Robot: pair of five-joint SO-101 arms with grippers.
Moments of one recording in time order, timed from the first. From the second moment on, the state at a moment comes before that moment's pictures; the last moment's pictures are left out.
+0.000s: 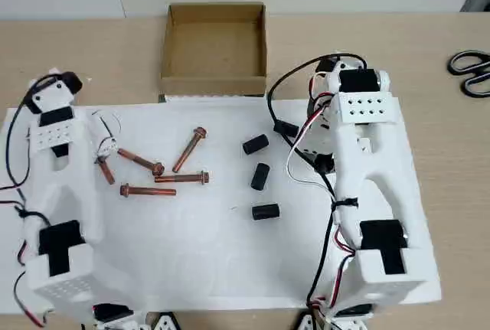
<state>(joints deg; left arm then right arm) -21.1 10.2 13.8 66.5 21.7 -6.5 7.3 -6.0 97.7 -18.6</state>
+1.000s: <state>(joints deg) -24.4 10.6 9.4 66.7 21.7 -6.5 8.6 -6.0 97.7 -18.6</state>
